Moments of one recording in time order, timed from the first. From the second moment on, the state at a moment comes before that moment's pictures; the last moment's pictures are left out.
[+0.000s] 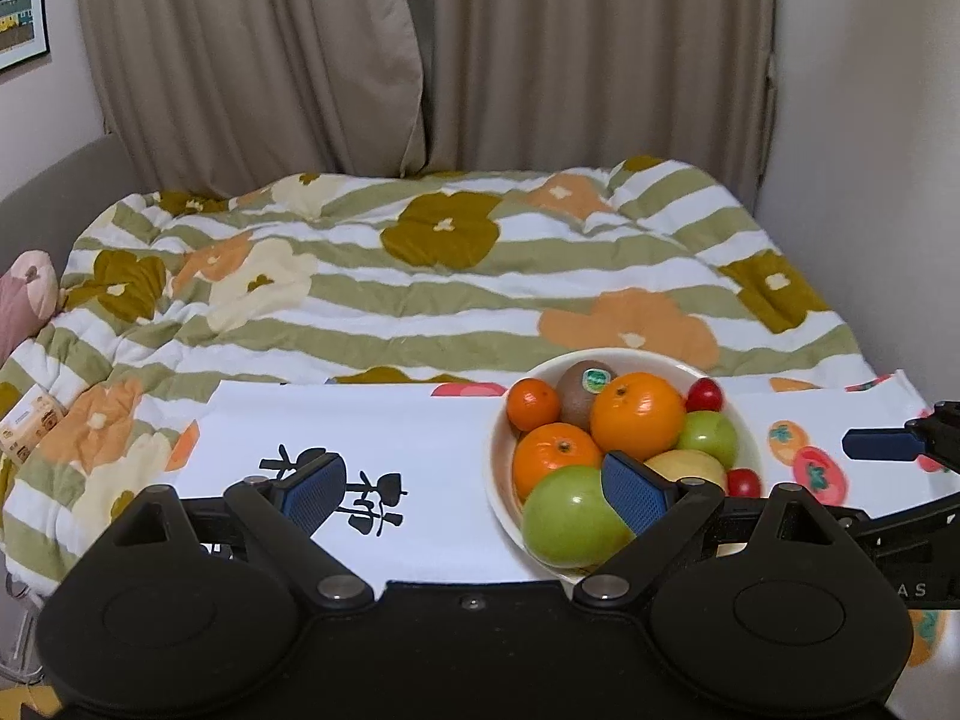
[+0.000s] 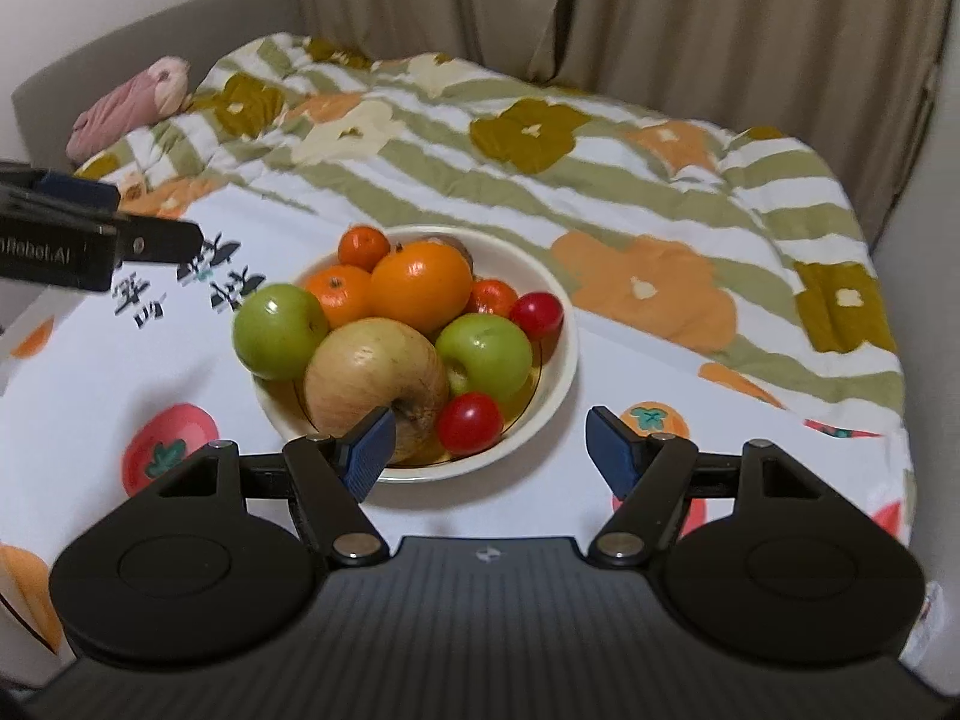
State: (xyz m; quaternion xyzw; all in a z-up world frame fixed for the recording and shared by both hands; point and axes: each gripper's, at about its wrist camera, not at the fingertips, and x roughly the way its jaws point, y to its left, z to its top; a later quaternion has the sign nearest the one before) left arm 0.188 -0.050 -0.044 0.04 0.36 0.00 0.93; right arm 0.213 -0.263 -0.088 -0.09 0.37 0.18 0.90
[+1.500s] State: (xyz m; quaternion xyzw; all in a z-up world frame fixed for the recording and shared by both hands) left arm 0.012 0.002 0.034 0.04 0.28 -0.04 0.96; right arm 0.006 -0.232 0.032 0.00 0.34 -0.01 0.94
